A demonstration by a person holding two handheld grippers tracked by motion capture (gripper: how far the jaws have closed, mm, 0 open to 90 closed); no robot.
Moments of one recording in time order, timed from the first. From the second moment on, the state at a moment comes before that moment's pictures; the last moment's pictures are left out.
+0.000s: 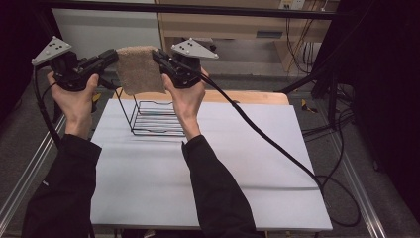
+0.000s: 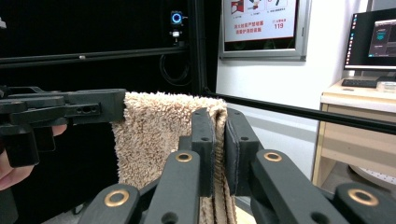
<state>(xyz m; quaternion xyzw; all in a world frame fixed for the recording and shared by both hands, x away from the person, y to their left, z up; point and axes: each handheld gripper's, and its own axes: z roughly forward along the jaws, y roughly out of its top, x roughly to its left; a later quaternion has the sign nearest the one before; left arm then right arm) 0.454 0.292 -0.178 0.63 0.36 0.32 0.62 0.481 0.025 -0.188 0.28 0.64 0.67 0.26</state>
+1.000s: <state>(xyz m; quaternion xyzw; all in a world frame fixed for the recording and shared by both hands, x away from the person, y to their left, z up) 0.496 0.285 -0.162 0.63 0.36 0.34 0.61 0.516 0.026 -0.173 0.29 0.63 0.66 0.27</state>
